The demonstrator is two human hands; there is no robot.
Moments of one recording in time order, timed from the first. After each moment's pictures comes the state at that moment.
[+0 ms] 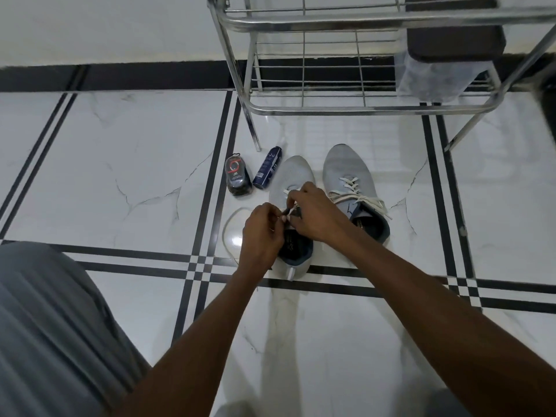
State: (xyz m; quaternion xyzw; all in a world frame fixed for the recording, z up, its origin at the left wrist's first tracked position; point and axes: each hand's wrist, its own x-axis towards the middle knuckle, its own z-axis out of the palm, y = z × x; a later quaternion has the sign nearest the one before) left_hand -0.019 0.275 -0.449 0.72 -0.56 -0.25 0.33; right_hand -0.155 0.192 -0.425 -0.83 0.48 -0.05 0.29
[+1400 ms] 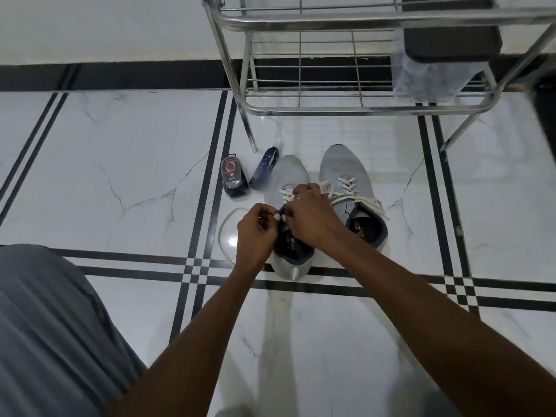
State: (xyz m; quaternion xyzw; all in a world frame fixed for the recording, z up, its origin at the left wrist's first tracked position) left_hand -0.016 0.269 -0.455 0.73 -0.43 -0.34 0.41; right_hand -0.146 0.199 -0.435 -0.86 0.49 -0.02 0.18
